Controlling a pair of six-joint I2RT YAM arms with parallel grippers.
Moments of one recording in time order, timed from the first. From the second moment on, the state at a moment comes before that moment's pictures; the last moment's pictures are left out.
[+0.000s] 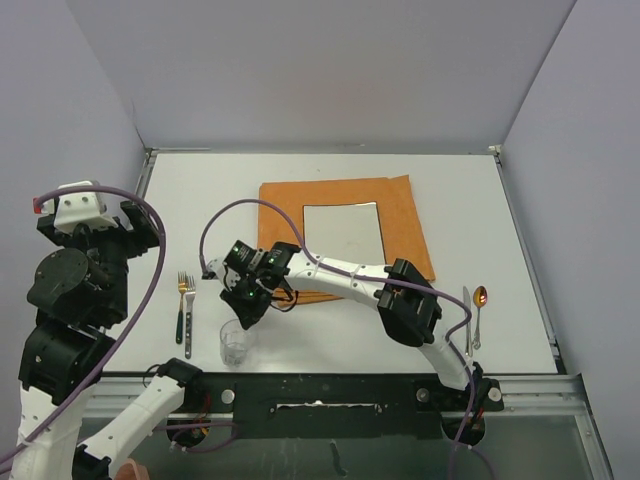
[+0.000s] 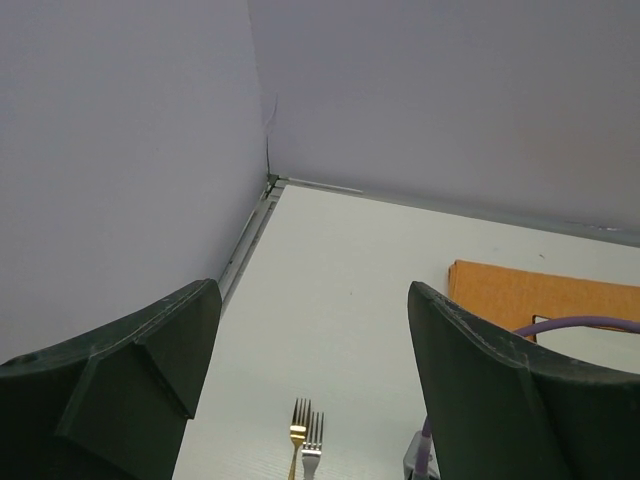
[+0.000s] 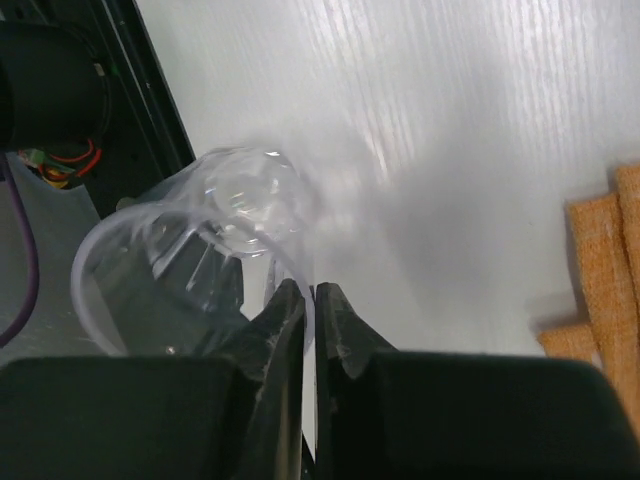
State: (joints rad) left arm -0.42 0.67 1.35 -0.64 -0.65 -0.02; right arm 1.15 2.17 1.89 -0.78 -0.34 0.10
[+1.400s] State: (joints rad) left arm -0.43 0.95 1.04 -0.58 -0.38 -0.27; right arm 0.41 1.85 1.87 -0.73 0.30 0.26
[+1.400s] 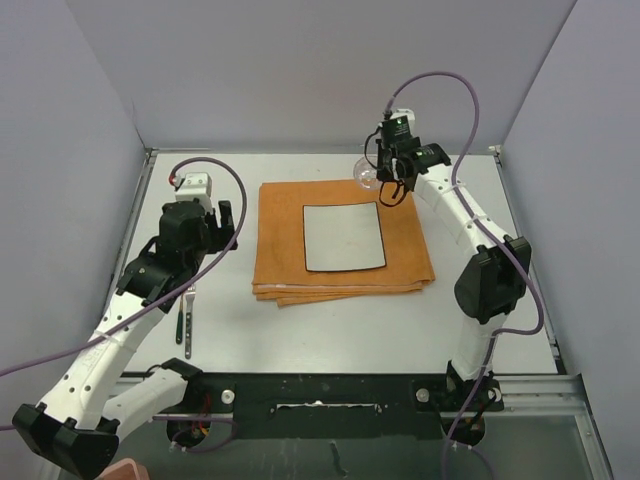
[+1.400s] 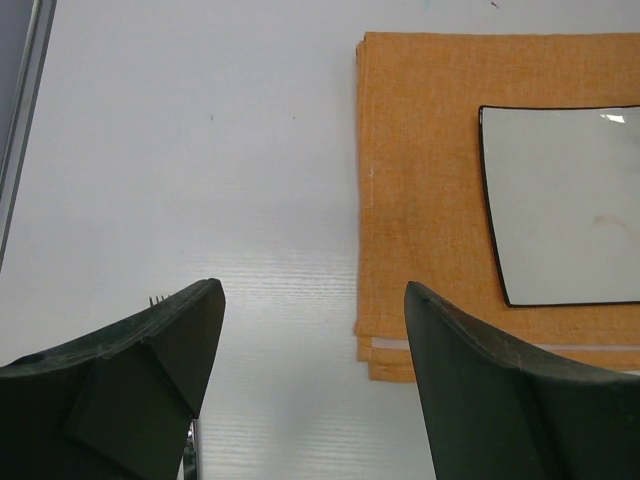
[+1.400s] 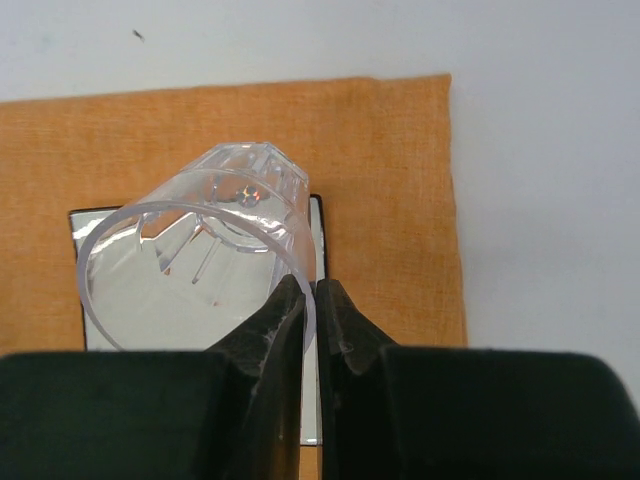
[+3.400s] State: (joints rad) left arm -0.43 0.98 0.97 -0.53 -0.33 -0.28; right arm 0.22 1.95 1.82 -0.70 0.33 0.27
